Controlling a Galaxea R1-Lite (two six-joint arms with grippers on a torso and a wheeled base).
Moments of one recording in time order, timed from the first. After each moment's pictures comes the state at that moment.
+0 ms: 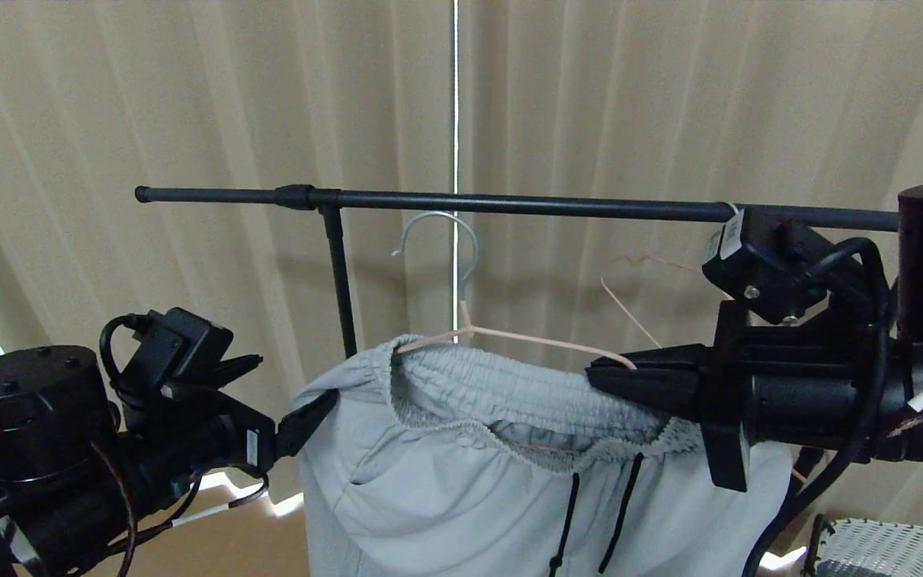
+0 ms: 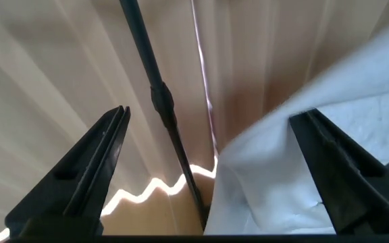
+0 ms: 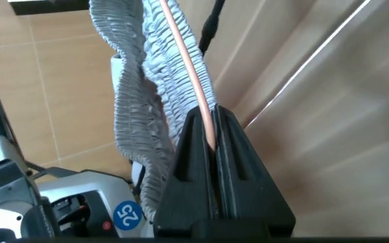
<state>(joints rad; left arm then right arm) -0.34 1.56 -0.30 -1.03 -0.05 0.17 0.68 1.42 -0.90 -0.11 0.21 -0.21</state>
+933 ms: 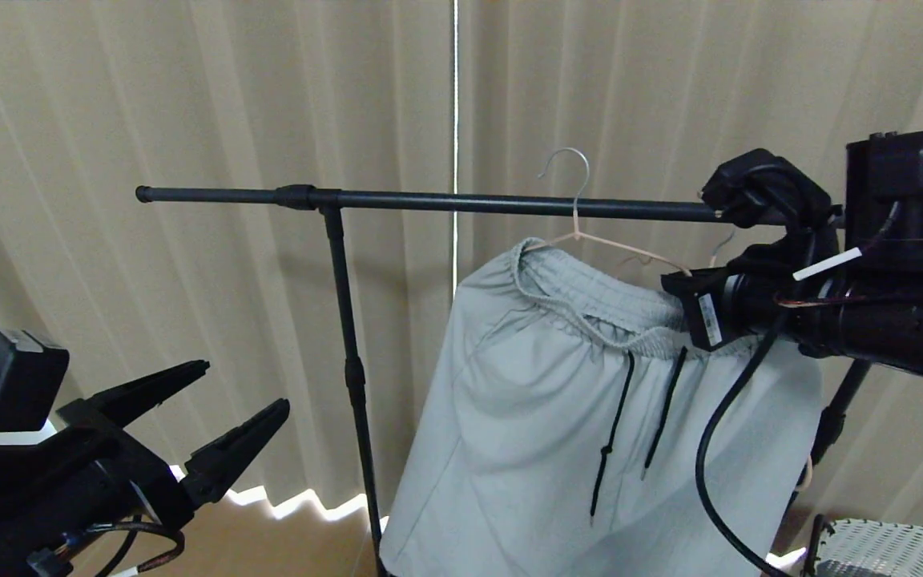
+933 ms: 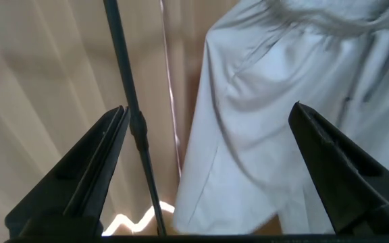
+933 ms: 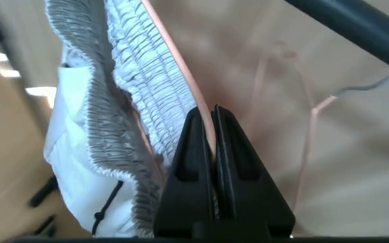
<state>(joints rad) -0.34 1.25 -0.15 -1.06 -0.14 0.03 0.50 1.55 -1.05 -0.11 -0.29 -0.14</state>
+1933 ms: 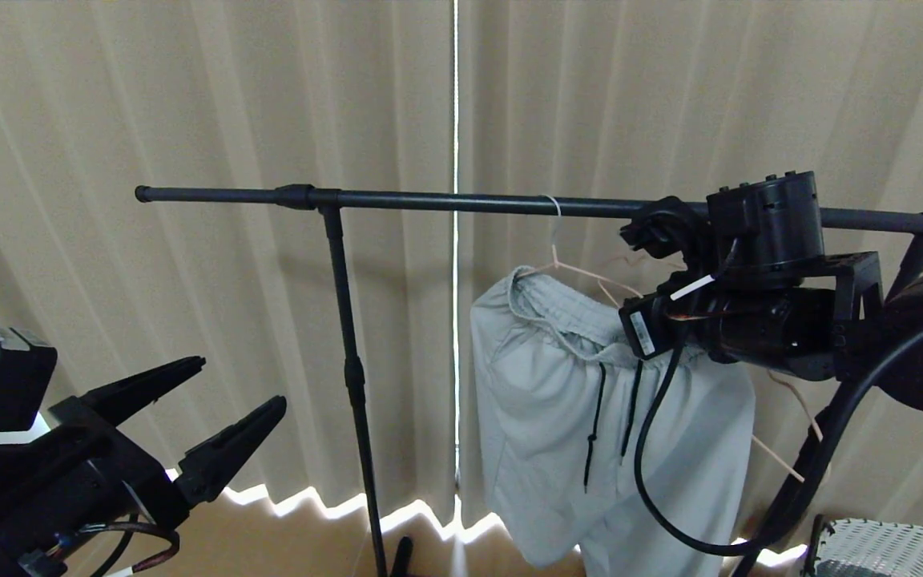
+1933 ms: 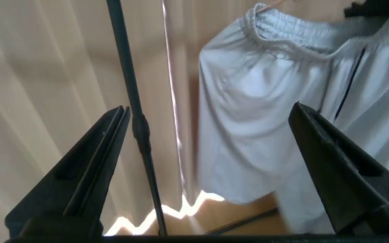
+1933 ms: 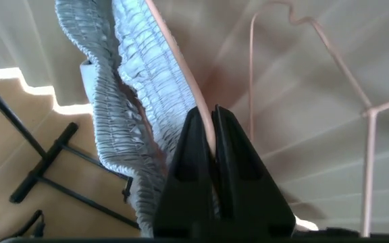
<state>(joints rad) -0.34 1.24 -0.16 -1.06 -0.14 0.03 0.52 1.74 -1.12 -0.11 -0.39 -0.09</state>
